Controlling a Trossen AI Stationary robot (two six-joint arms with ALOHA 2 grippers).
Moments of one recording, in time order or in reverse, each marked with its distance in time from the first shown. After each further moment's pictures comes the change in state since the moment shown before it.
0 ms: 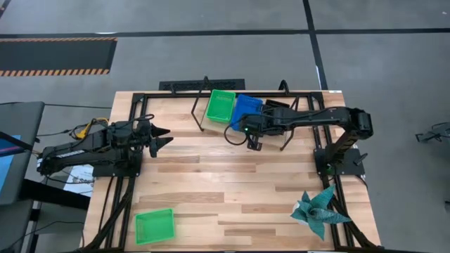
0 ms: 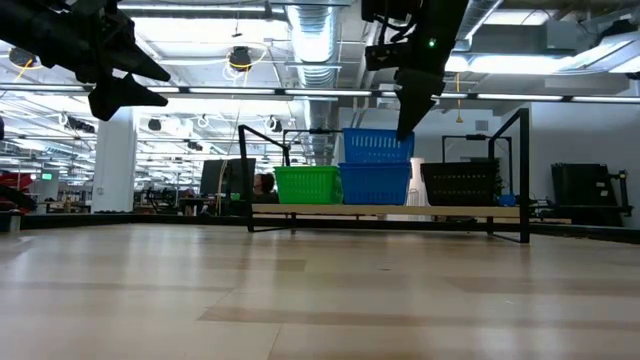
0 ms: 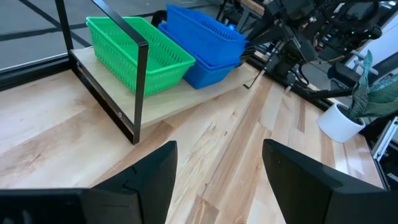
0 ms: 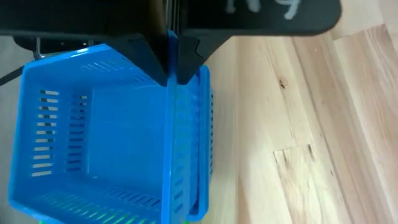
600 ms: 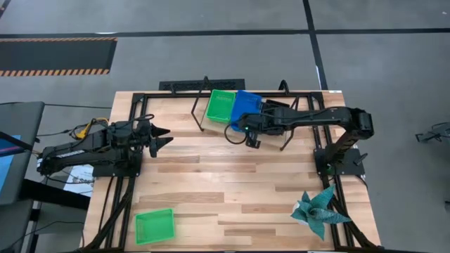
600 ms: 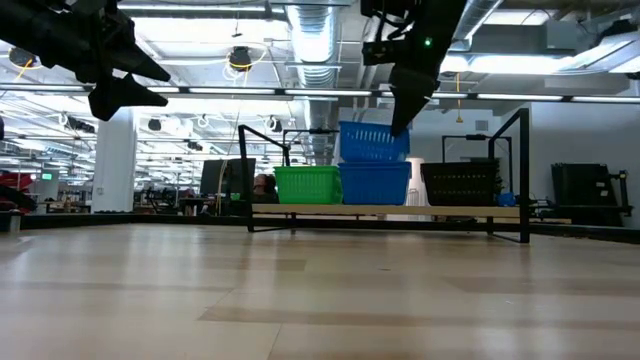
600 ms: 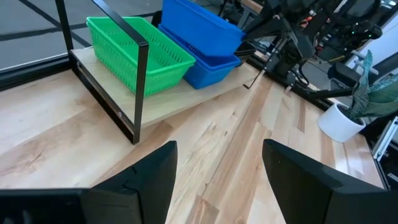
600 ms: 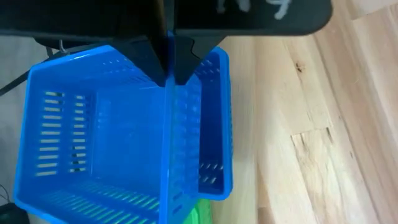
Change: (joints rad) left arm 0.000 0.000 0.000 0.000 0.000 0.000; right arm 0.001 -0.007 0.000 0.044 0.053 -0.003
